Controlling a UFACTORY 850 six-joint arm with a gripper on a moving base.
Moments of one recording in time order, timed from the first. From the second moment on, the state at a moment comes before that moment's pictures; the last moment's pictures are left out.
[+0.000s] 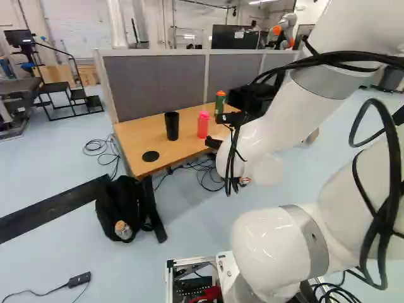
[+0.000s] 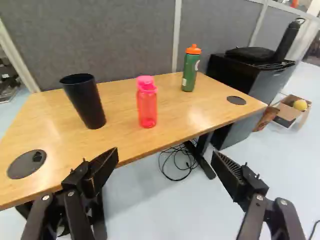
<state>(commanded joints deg) 0.0 16.0 -5.0 0.0 50.0 0.0</state>
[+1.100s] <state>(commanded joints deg) 0.0 16.0 -5.0 0.0 50.0 0.0</state>
